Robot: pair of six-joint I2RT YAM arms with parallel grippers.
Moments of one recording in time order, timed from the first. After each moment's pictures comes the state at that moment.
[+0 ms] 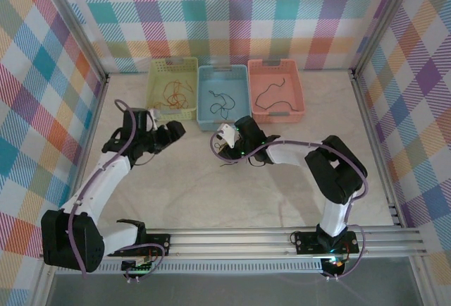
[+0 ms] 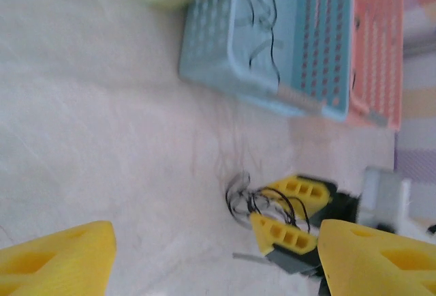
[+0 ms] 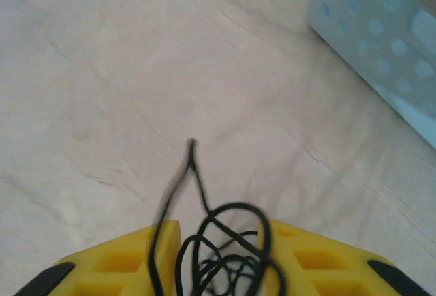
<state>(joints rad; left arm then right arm) -0.18 1.17 0.85 -0.46 0.38 -0.68 0.72 1.80 1.01 0.04 -0.31 -0.19</state>
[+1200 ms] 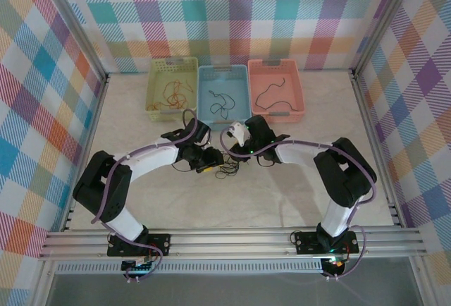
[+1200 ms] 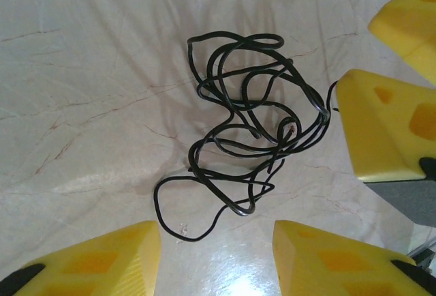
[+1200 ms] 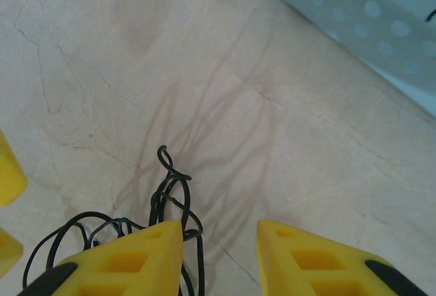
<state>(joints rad) -0.59 1.61 0.96 -0.49 0.35 -0.79 0.65 1.75 0.96 -0.04 -0.31 -0.12</state>
